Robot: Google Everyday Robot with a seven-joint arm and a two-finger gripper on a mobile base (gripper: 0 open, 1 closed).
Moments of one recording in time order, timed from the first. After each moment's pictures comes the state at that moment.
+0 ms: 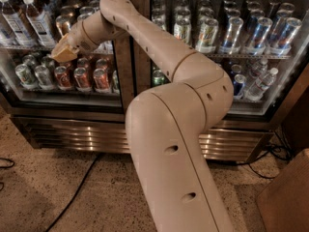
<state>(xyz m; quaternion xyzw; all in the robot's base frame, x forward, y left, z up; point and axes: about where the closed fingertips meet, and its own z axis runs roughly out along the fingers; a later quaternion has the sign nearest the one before) 0.739 0.302 0.863 -0.68 0.52 0.31 0.41</state>
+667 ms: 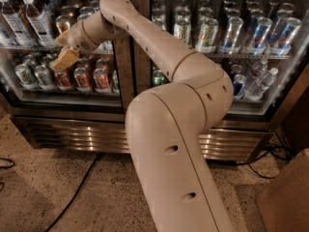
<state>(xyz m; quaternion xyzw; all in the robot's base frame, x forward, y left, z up) 0.739 0.302 0.862 -0.68 0.52 0.31 0.41</state>
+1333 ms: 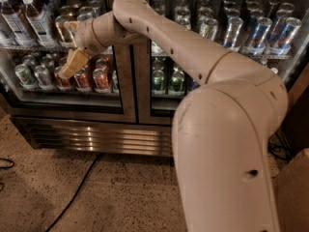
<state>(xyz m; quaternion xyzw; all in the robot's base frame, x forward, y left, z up) 0.699 0.278 0.894 -0.67 0.50 0.29 0.47</state>
